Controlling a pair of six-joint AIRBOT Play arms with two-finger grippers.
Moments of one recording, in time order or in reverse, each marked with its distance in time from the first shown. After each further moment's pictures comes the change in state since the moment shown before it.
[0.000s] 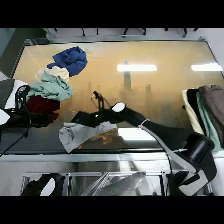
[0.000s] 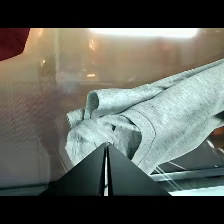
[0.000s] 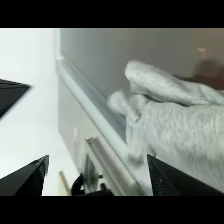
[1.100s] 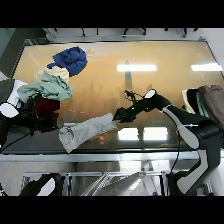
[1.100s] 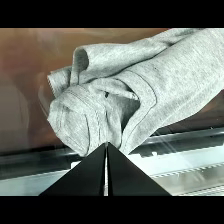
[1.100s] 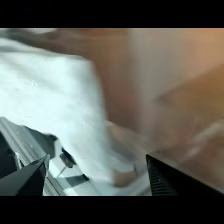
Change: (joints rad) left arm 0.002 -0.130 0.001 -0.030 -0.131 0.001; right arm -0.397 -0.104 -0.059 -0.479 0.358 -0.023
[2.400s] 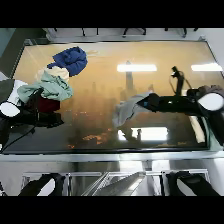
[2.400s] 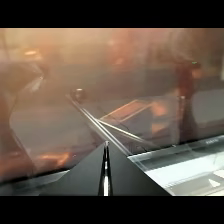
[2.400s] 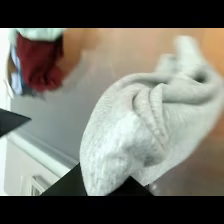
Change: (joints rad) left arm -0.043 -0.002 0.000 -0.134 0.088 0.022; right arm -0.195 0.915 -0.325 -0.061 -0.166 0.321
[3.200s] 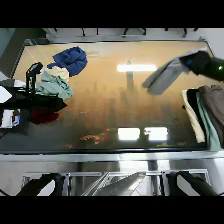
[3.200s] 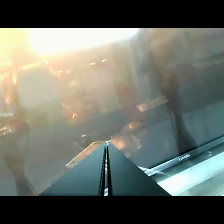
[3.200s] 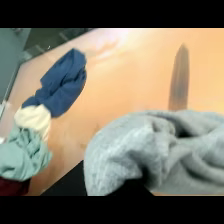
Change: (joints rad) left arm -0.127 -0.039 0.301 -0.020 -0.036 0.024; right arm -0.329 -0.129 0.430 -0.071 -0.063 -0.116
